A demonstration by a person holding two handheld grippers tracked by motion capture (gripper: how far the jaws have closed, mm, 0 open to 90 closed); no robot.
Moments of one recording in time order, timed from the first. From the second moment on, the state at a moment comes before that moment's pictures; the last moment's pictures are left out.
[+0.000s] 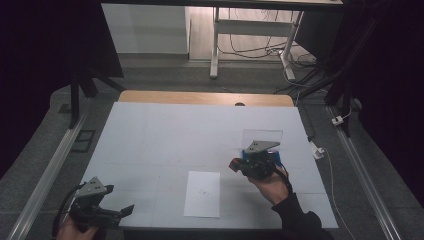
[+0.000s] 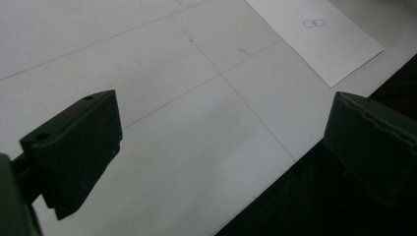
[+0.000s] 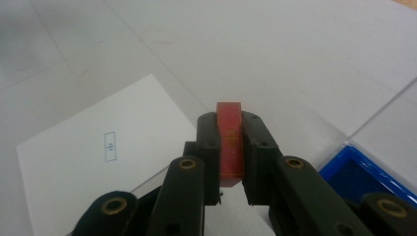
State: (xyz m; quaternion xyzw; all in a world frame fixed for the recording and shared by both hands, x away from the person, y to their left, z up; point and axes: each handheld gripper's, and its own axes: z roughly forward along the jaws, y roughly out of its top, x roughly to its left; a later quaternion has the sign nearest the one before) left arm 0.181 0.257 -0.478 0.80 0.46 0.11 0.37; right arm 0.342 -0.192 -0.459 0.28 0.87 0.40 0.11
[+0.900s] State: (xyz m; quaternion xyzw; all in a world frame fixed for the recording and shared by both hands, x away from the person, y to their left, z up) left arm 0.181 0.257 -0.478 0.80 0.46 0.11 0.37; right arm 0.368 -0.239 -0.462 0.35 0.84 0.37 0.17
